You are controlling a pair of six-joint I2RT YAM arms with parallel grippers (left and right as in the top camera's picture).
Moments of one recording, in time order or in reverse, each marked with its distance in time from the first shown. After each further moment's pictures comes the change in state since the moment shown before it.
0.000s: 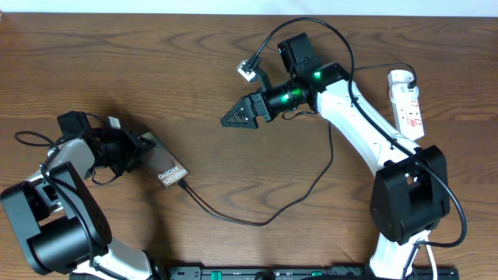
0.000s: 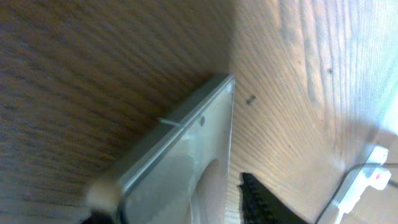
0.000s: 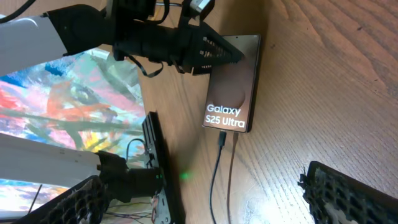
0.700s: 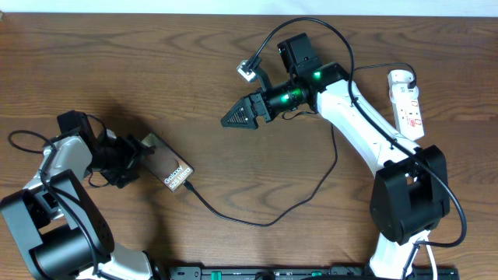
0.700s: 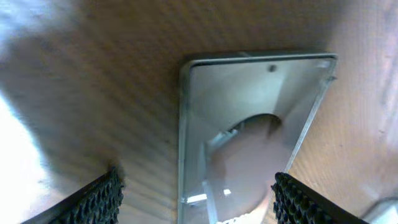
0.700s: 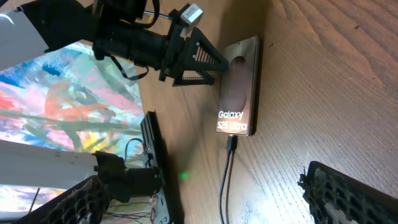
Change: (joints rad) left arm -0.006 -0.044 0.040 -0.225 -0.213 -0.106; right arm 0.000 0.000 0.000 -0.005 0.007 -0.002
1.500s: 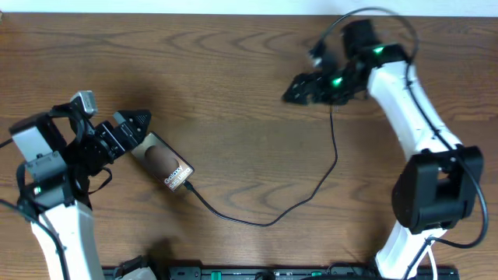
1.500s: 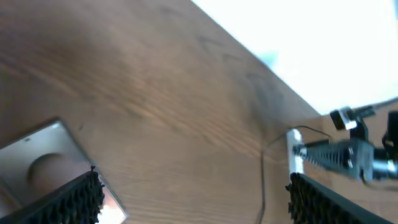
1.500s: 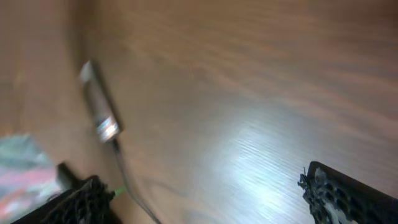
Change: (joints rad) left arm 0.000 -0.663 -0.003 0.071 0.361 0.131; right arm -0.287 0.000 0.101 -0.313 0.421 0.023
